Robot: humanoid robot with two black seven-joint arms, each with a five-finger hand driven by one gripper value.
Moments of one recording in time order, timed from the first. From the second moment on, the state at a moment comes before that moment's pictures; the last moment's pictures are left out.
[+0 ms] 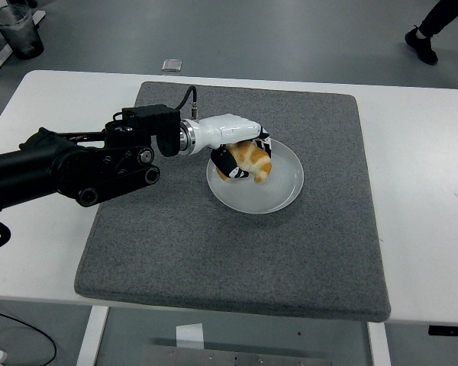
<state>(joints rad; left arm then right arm) -1.13 0.28 -0.11 -1.01 1.41 -0.02 -0.08 0.02 0.00 -0.04 0.12 0.10 -0.06 0.18</state>
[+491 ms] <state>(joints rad) -1.13 0.25 -0.11 -1.00 1.40 -0.01 -0.09 0.02 0.00 -0.04 0.12 0.10 -0.06 0.18</state>
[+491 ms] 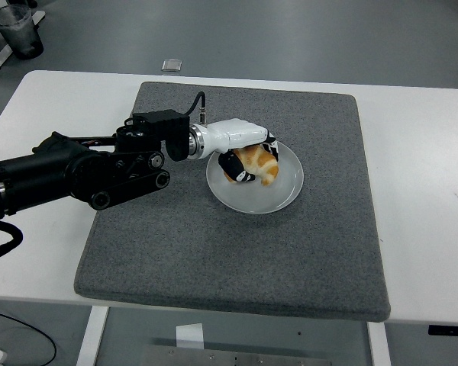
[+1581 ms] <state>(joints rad) -1.11 0.64 -0.37 -1.10 0.42 -0.19 -0.09 0.02 0.00 -0.04 0.12 0.10 -0.06 0.18</state>
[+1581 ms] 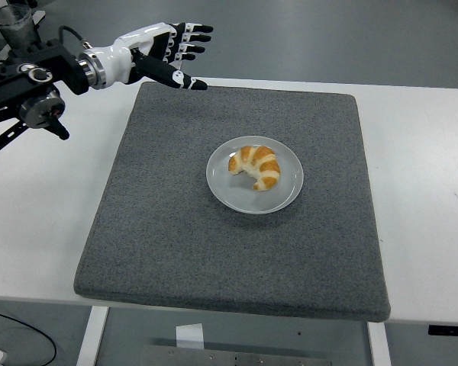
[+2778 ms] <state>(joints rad) -0.92 0.57 -0.51 -0.78 -0.14 -0.39 -0.08 0.02 0.00 -0.04 0.14 0.10 -0.06 0.18</state>
